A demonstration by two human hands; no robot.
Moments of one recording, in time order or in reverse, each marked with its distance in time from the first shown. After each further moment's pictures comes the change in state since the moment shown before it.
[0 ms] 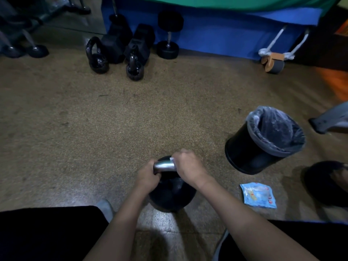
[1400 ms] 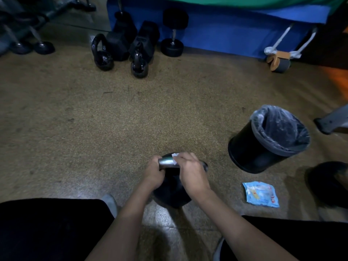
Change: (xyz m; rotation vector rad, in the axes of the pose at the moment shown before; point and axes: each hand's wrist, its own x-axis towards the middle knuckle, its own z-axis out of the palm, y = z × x) left_hand -0.003 -0.001 0.006 -0.149 -0.008 0.010; right_hand -0.026 -0.002 0.033 0.002 0.310 -0.091
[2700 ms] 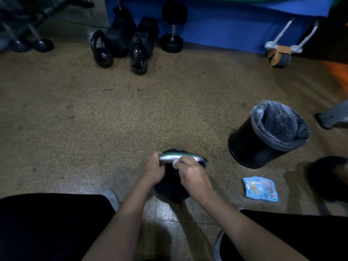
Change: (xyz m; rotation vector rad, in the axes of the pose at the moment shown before) left_hand 0.005 -0.004 0.003 0.007 0.015 -0.020; right_hand -0.022 0.010 0.009 0.021 -0.017 -0.122
